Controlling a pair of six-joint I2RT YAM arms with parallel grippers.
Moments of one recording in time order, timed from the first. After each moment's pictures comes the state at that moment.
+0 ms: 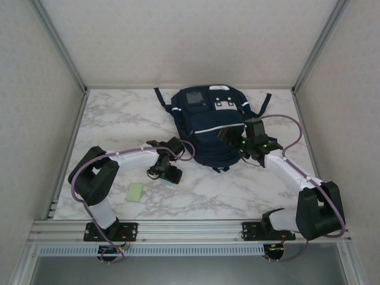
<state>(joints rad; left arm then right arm) -0.76 1.74 1.02 -0.76 -0.04 -0.38 0.34 1.30 0.81 -0.29 -0.20 0.80</state>
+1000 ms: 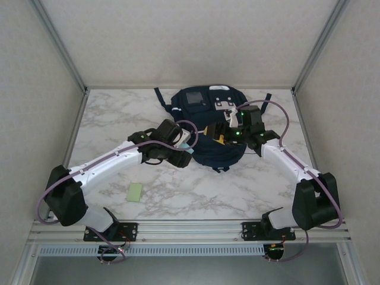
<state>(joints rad) -0.80 1.47 1.19 -0.73 0.05 -0.19 0.37 1.41 0.99 -0.27 -0.74 0.63</state>
